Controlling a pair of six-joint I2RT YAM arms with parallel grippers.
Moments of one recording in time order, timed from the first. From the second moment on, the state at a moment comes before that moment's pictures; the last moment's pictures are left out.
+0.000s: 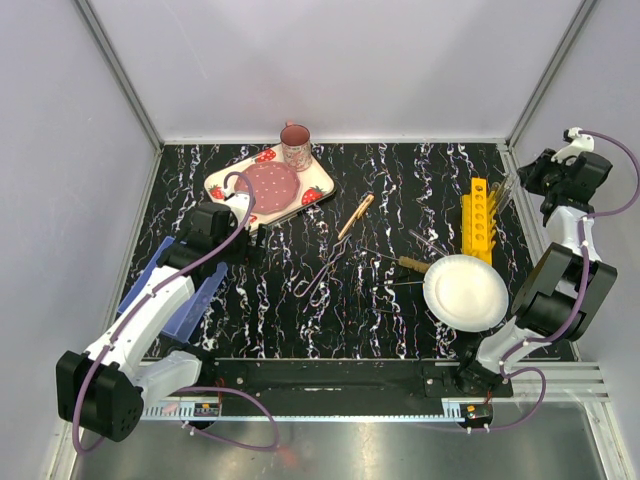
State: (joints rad) left arm -0.33 1.05 0.82 -0.52 0.03 -0.03; right arm -0.52 1.65 1.21 0.09 -0.48 0.07
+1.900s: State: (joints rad) left arm -0.33 1.05 0.82 -0.52 0.03 -0.03; right arm -0.52 1.67 1.10 0.16 -0.49 0.10
